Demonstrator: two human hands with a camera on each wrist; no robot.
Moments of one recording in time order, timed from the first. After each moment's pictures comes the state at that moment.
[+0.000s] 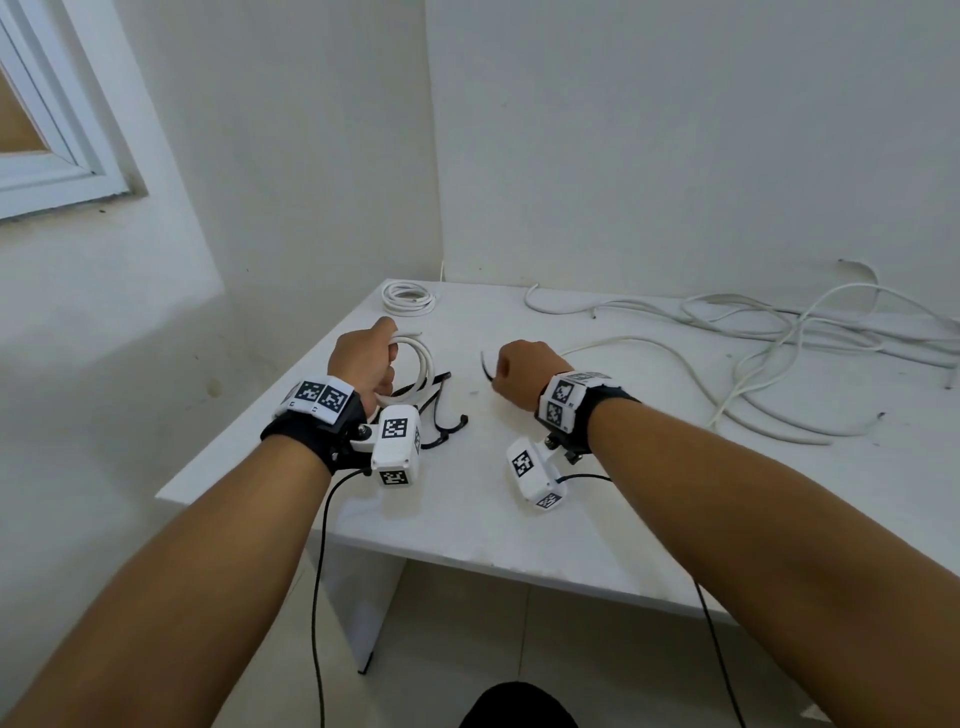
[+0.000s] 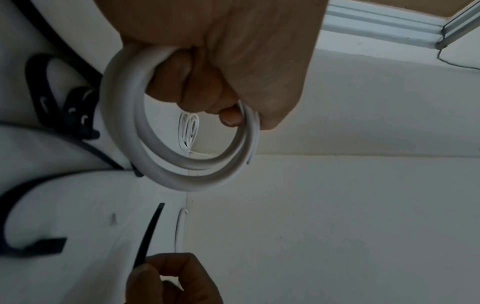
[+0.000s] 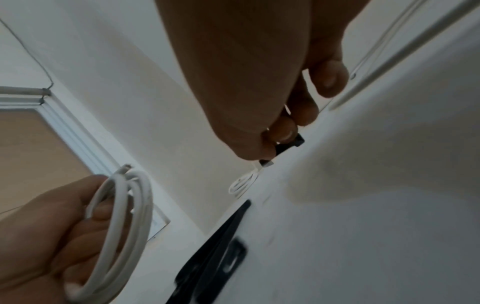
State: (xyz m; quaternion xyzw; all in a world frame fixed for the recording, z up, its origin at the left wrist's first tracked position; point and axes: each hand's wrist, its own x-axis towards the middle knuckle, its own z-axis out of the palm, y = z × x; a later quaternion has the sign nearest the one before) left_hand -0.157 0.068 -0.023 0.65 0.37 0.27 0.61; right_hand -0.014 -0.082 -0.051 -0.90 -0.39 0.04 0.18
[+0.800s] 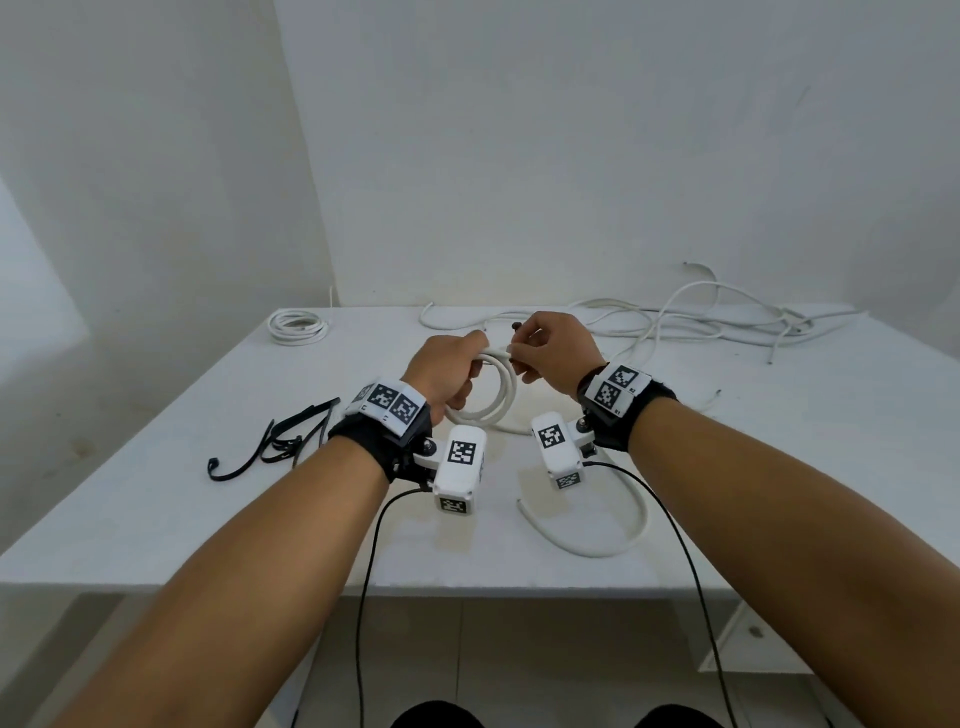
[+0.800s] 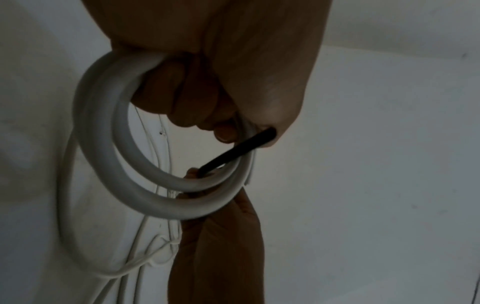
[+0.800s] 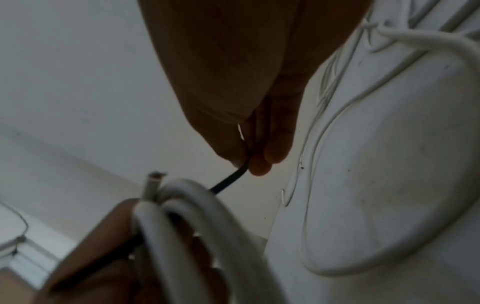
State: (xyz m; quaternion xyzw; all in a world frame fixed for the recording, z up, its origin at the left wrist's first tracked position) left_hand -0.061 -0.103 -0.009 0.75 0.17 0.12 0.63; right_hand 0.038 -0.238 -0.023 -0.80 -0.27 0.01 0.54
